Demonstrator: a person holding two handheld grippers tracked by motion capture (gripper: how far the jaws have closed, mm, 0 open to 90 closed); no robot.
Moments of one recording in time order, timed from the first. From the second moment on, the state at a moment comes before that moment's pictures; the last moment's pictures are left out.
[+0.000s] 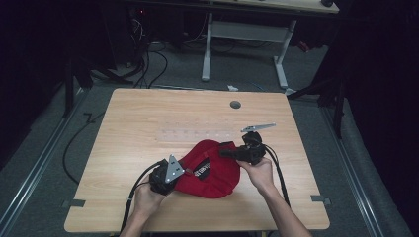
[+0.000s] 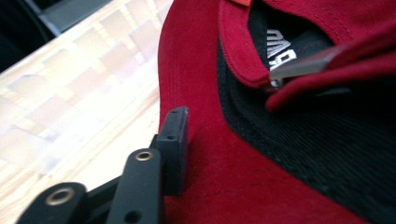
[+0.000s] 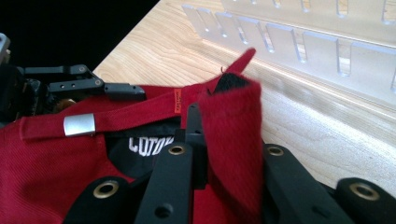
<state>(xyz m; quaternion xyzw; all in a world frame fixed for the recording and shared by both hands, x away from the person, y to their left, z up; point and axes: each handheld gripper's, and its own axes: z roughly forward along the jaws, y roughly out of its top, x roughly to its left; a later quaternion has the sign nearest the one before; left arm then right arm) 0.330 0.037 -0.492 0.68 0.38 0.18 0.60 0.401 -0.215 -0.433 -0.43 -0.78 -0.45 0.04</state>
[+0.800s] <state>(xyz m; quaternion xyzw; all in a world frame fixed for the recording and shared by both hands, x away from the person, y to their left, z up) 0.313 0.038 -0.476 0.71 0.34 0.15 0.60 0.394 -0.248 -0.424 -0.44 -0.74 -0.51 0.00</state>
